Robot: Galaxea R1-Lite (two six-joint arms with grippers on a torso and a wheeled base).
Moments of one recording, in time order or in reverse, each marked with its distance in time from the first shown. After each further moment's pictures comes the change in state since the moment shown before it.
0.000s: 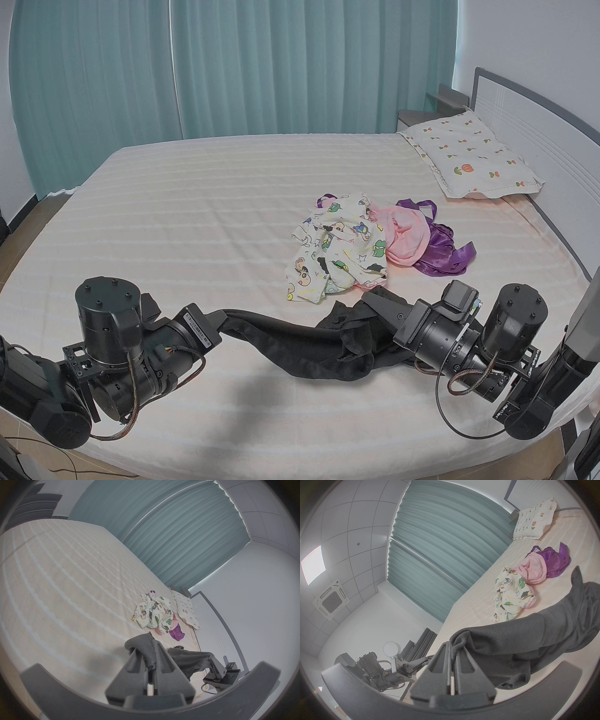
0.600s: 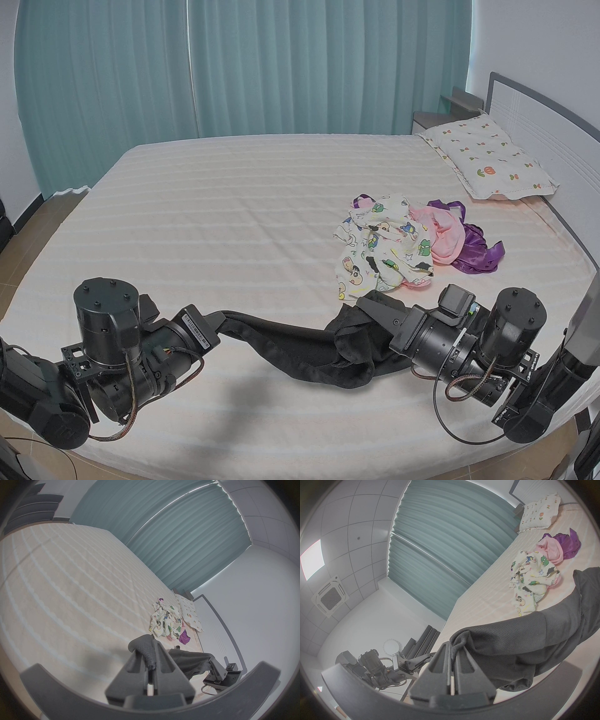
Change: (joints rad) left arm 0.000 -0.006 0.006 0.005 -0.001 0.001; right arm 0.023 0.000 0.006 0.000 0.000 0.000
